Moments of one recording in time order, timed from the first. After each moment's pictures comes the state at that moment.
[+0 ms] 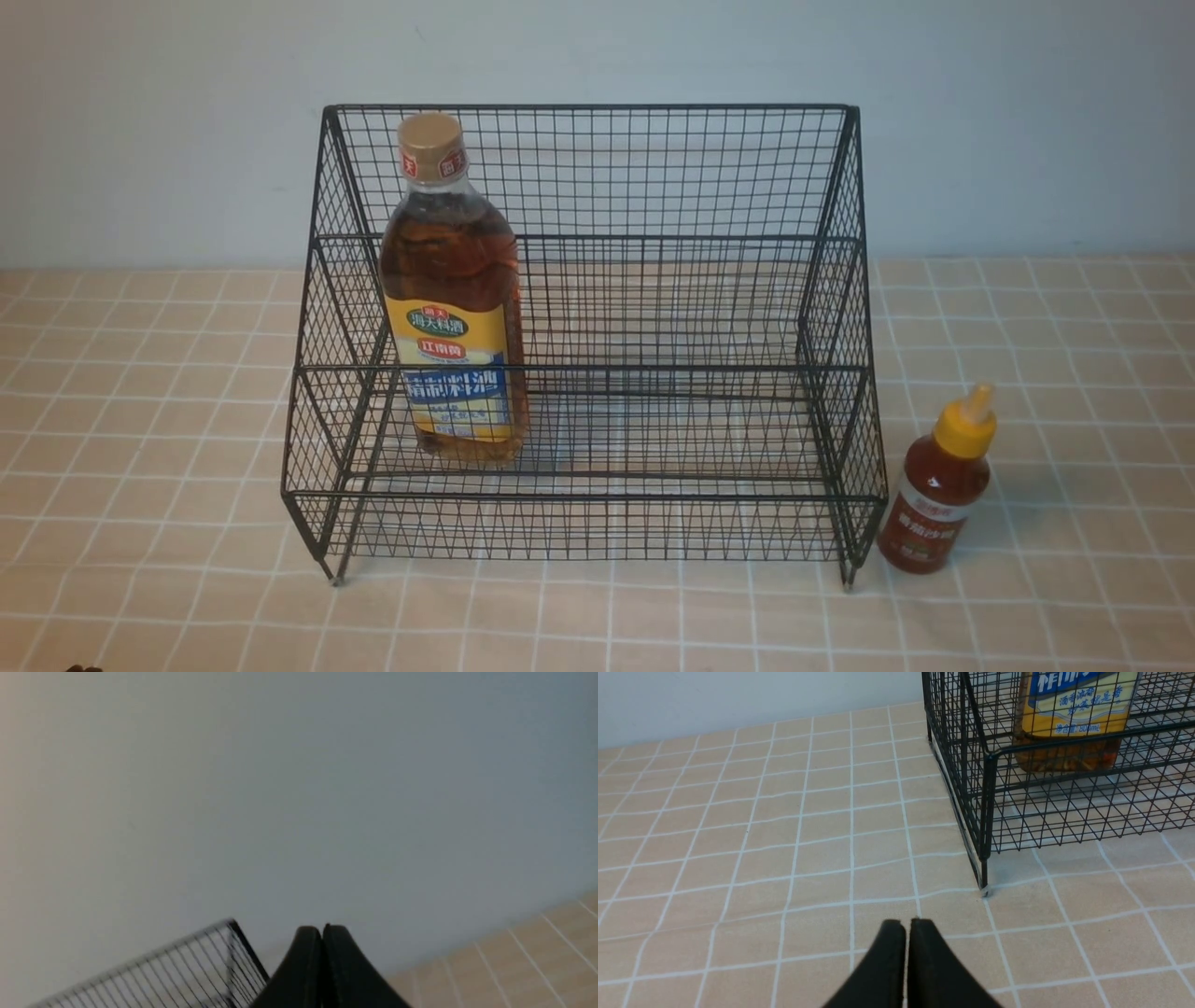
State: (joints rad) right arm -0.01 0.25 -0.41 -0.11 0.38 0.61; left arm -0.09 -0.01 0.03 -0.03 0.38 0.12
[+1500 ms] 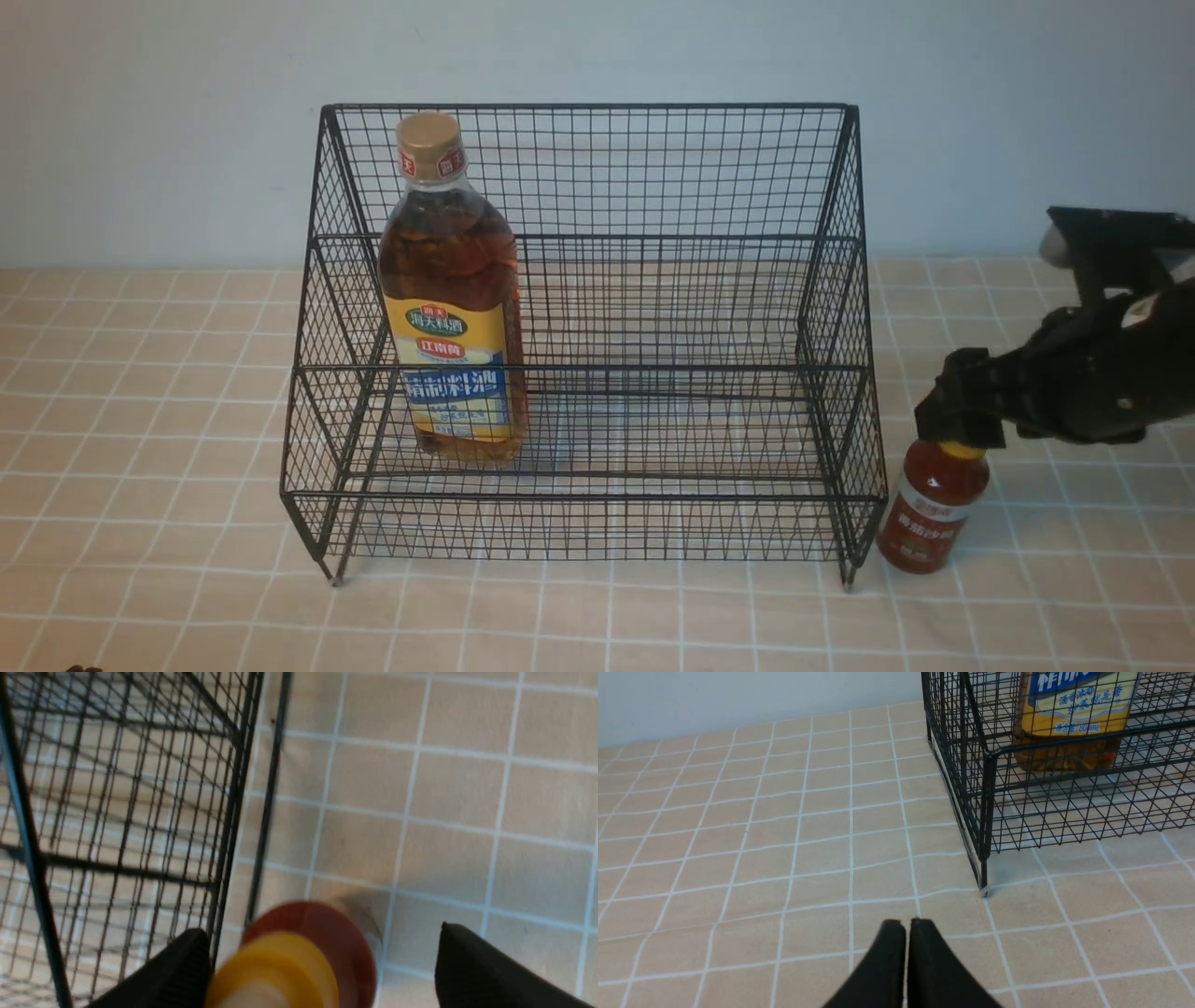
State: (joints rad) right arm 0.16 1.49 -0.95 0.34 0.67 -0.14; left arm -0.09 -0.01 0.03 -0.03 0.38 0.12
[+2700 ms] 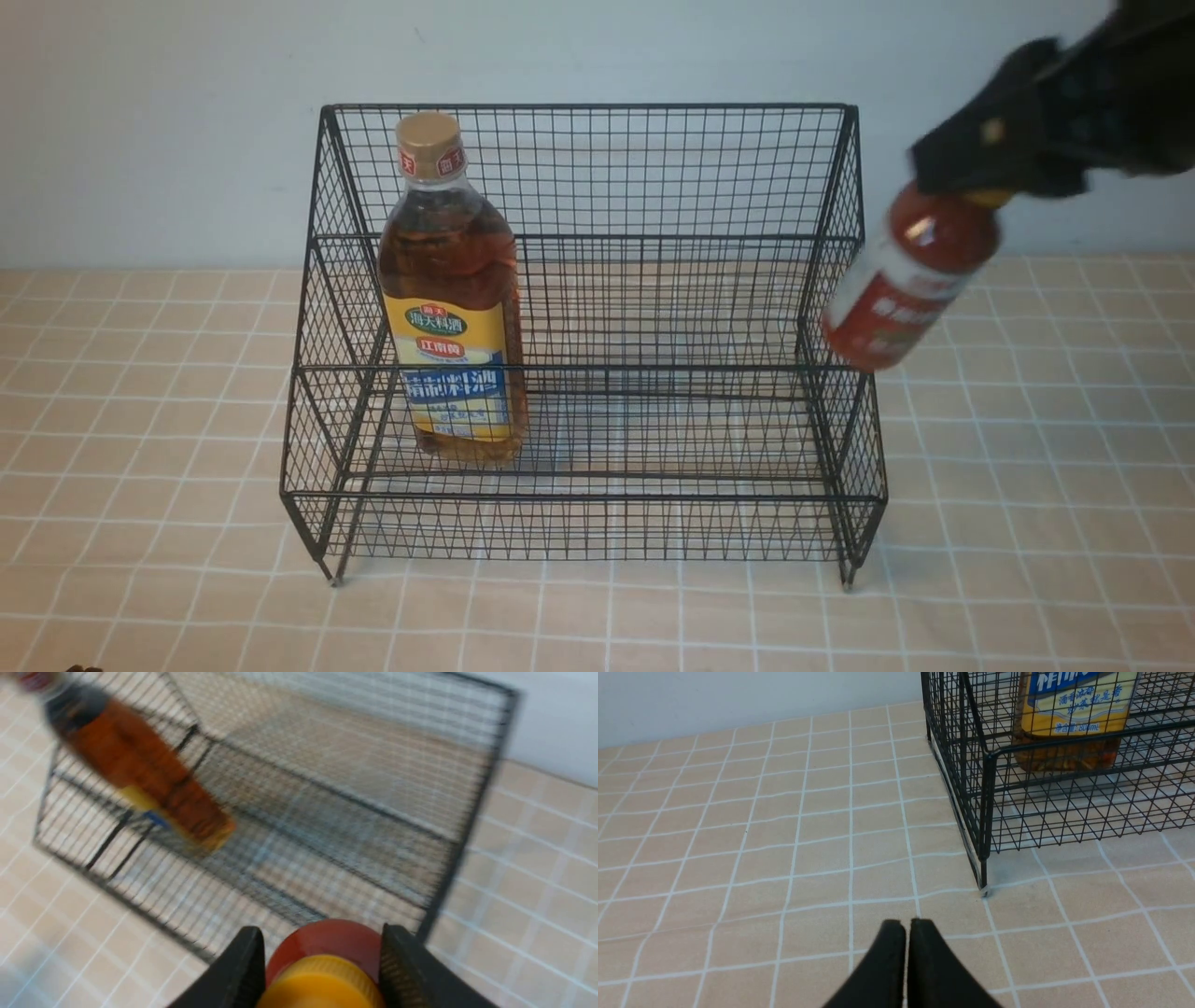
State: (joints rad) right arm 0.33 1.33 -1.44 0.38 1.09 -0.24; left arm -0.09 -0.01 0.03 -0.03 0.38 0.12
